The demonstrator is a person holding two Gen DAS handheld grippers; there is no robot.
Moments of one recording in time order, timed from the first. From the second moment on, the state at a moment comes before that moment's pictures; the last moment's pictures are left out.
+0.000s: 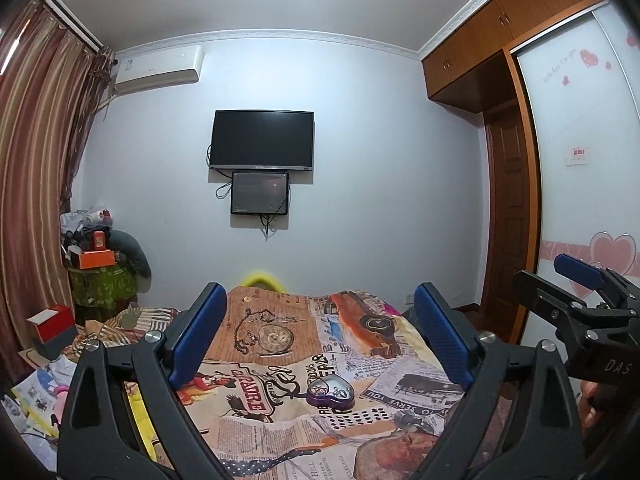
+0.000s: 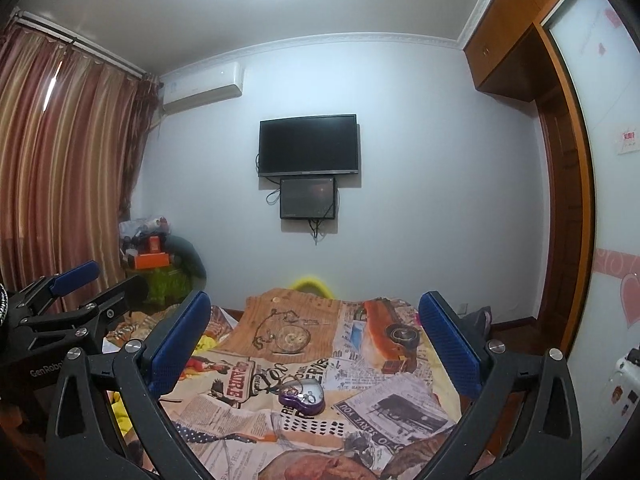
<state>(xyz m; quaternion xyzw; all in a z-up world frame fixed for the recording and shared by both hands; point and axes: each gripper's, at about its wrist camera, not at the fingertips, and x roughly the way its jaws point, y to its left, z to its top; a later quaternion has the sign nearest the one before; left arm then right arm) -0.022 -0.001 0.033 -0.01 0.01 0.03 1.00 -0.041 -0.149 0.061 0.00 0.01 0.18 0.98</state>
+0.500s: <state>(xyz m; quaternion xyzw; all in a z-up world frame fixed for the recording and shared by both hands) -0.017 -0.001 0.029 -0.02 0.02 0.03 1.00 -0.039 -0.154 0.056 0.00 0.02 0.18 0.98</state>
